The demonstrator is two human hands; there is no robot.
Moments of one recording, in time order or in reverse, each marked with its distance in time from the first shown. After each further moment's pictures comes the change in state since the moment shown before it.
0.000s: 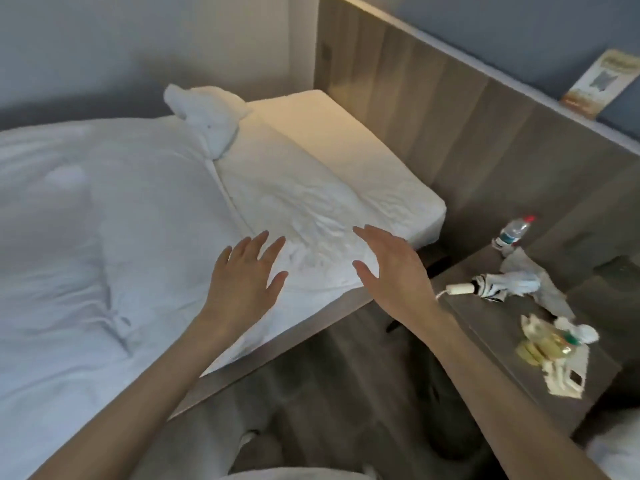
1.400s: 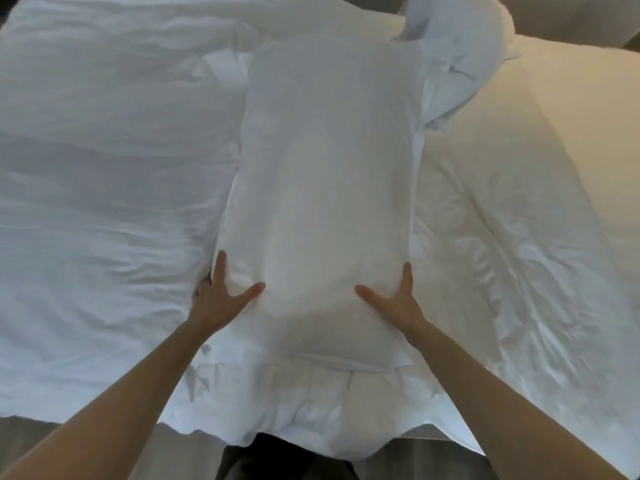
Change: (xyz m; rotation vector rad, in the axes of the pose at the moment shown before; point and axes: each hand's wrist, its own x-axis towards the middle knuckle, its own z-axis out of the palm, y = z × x) left_hand 0.090 -0.439 0.249 -0.638 -0.294 -1.216; right_hand 0.344 -0.106 0.450 0.415 -0.835 0.546
